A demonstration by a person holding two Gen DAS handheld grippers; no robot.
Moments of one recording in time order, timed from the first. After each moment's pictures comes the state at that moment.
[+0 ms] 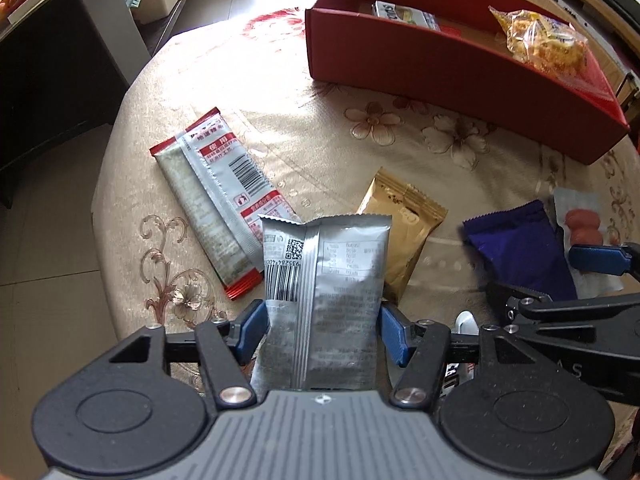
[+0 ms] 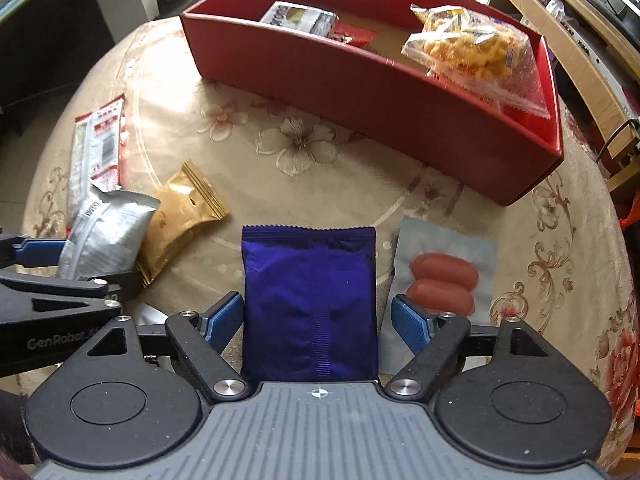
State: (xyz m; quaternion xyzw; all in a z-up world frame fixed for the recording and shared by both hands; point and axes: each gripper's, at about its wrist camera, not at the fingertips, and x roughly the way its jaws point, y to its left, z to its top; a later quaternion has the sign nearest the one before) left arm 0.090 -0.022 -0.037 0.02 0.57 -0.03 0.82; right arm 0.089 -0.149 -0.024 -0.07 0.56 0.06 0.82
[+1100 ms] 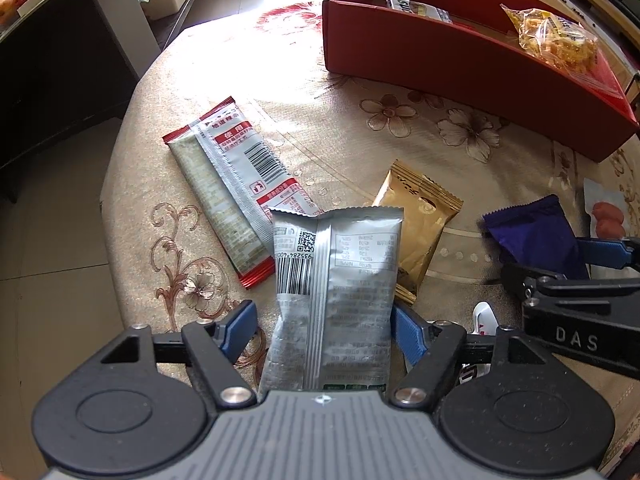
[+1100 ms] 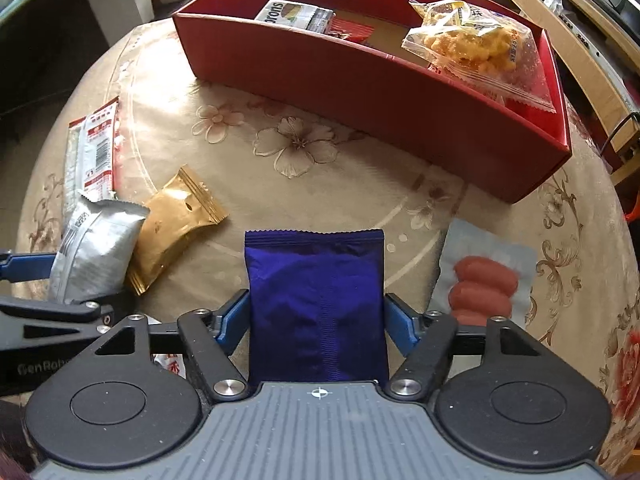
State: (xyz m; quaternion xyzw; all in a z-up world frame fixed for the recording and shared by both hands) left arm 0.089 -0.021 -0.036 0.02 0.57 -0.02 0.82; right arm 0.091 -0.151 -0.027 -0.06 0.55 0.06 0.83
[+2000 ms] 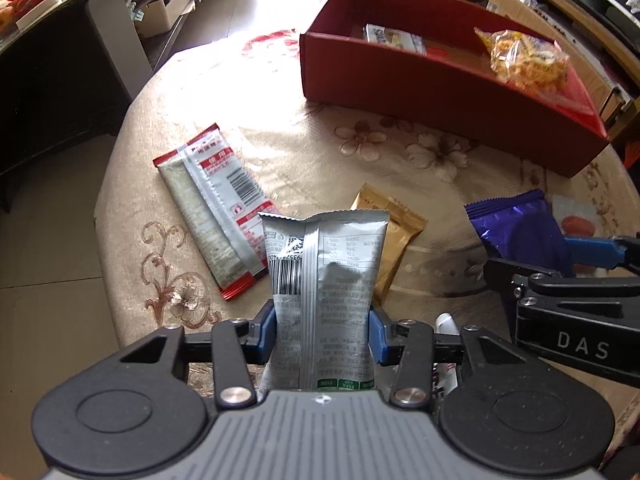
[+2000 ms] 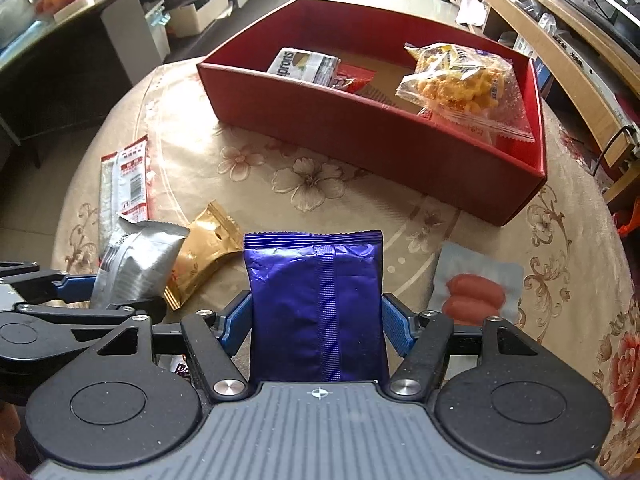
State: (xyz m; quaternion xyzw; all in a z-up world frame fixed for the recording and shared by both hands) left arm 0.081 -0.027 -0.017 0.00 0.55 -0.04 0.84; right arm 0.080 -0.158 0.005 -0.03 0.52 0.07 0.85
